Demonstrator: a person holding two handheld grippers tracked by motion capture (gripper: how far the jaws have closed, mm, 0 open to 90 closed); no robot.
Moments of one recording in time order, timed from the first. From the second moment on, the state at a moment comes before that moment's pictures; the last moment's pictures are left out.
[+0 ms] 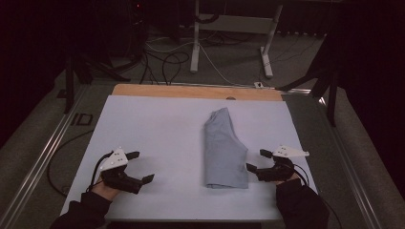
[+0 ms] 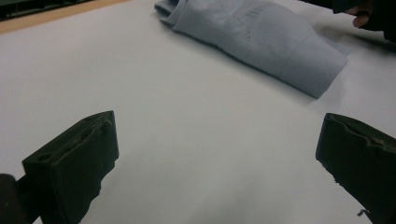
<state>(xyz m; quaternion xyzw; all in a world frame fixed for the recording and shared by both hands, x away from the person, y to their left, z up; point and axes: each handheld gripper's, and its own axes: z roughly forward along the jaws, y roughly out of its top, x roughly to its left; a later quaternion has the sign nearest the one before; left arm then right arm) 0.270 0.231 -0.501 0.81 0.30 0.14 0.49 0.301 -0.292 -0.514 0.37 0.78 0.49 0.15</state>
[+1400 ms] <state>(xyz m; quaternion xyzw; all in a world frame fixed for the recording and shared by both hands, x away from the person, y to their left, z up) 0.242 0.294 -0.522 0.79 0.37 0.19 0.45 0.282 -0.303 -0.526 0.39 0.77 0.47 0.18</state>
